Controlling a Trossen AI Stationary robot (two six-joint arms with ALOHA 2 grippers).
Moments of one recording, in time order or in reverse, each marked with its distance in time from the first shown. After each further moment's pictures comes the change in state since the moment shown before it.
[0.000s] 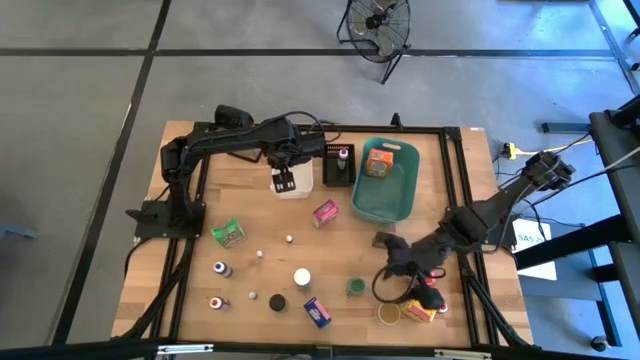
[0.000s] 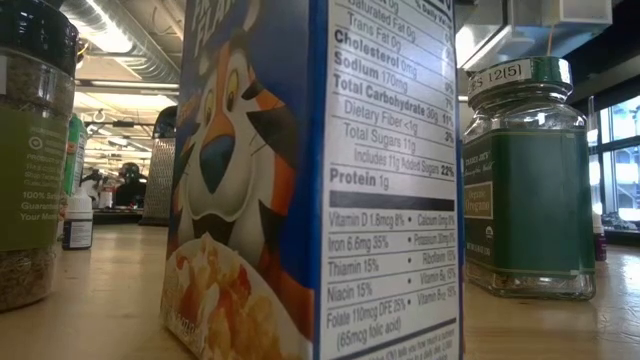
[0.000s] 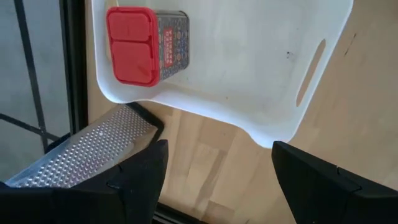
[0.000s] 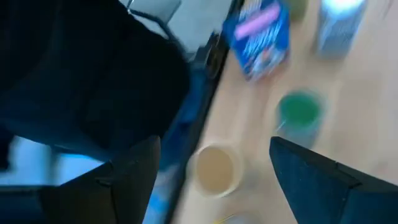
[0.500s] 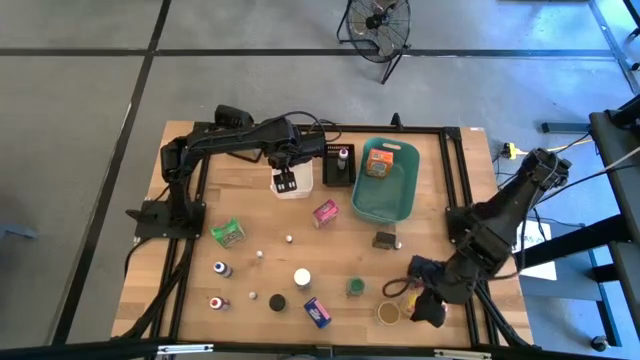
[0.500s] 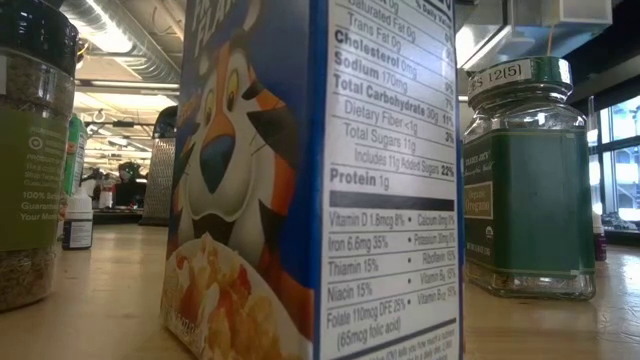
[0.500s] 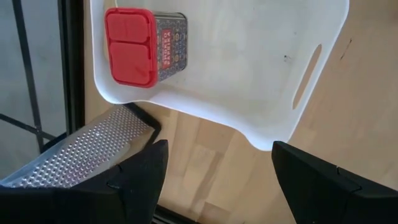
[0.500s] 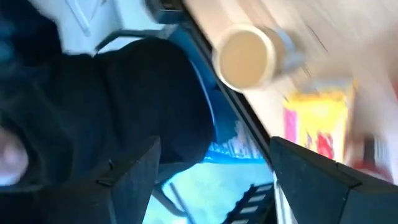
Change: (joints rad) left arm -0.003 0.000 0.000 0.004 0.007 -0.014; right arm 0.245 0.000 0.000 -0.126 0.119 1.059
